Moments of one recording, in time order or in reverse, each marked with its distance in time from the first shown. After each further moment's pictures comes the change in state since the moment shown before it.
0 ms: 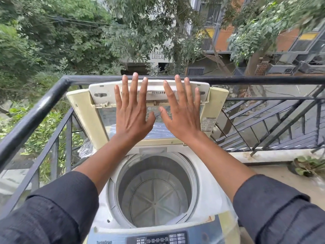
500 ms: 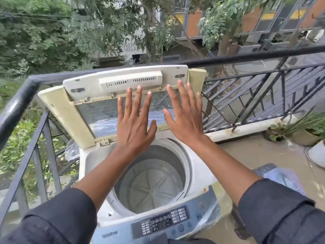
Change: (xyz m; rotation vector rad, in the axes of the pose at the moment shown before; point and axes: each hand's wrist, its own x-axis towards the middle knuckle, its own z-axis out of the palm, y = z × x) left_hand -0.057 0.032 0.007 -0.112 -0.111 0.181; right_hand -0.074 0.011 -0.030 -0.048 -0.074 0.213
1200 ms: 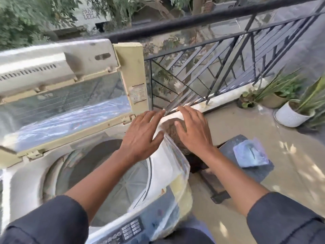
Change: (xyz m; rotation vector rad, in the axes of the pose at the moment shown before) left_hand 0.033 0.164 0.100 -0.398 -0.605 0.200; right_hand -0.101 0.205 0.019 0.120 -0.330 0.368
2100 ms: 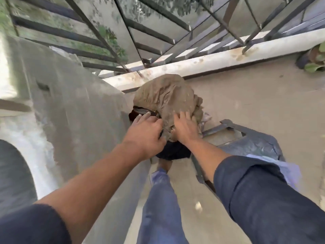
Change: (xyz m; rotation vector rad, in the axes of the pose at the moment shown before) left_hand 0.212 0.005 0.288 -0.029 -0.695 -0.458; right_hand 0.090 0.298 0.312 -0.377 -0.815 -0.106
